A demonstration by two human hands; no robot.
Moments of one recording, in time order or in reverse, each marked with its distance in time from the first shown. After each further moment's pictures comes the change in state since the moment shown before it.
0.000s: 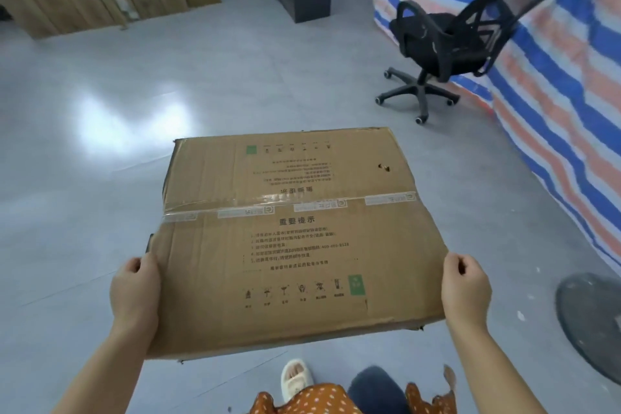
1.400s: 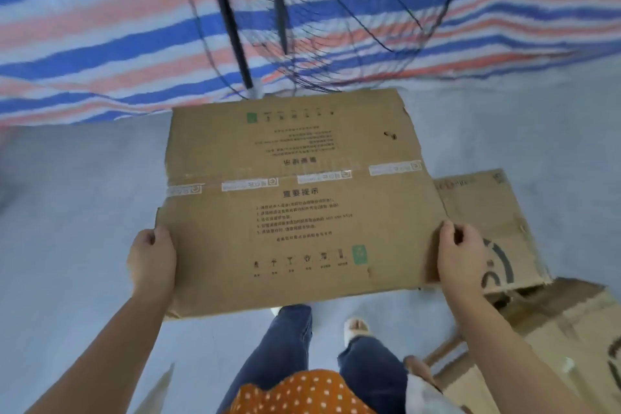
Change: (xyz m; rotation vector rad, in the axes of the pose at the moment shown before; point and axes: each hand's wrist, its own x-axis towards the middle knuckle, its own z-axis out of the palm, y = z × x) left_hand -0.574 0.121 0.482 0.591 -1.151 0.951; right_hand -0.071 0.401 -0.405 0.126 1.055 1.016
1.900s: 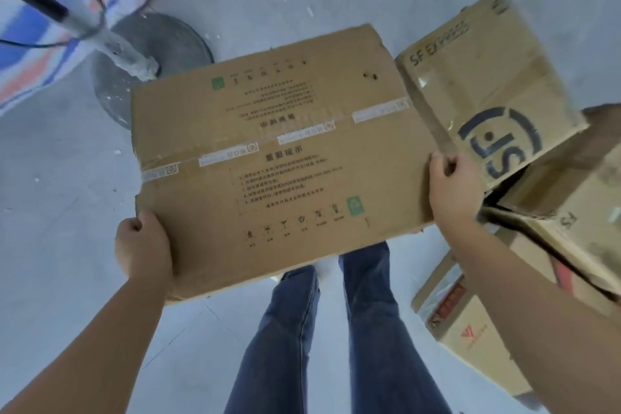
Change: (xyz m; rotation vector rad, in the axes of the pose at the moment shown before) left_hand 0.082 -0.009 0.245 0.329 -0.164 0.061; right_hand 0.105 0.163 0.121 -0.150 0.126 0.340
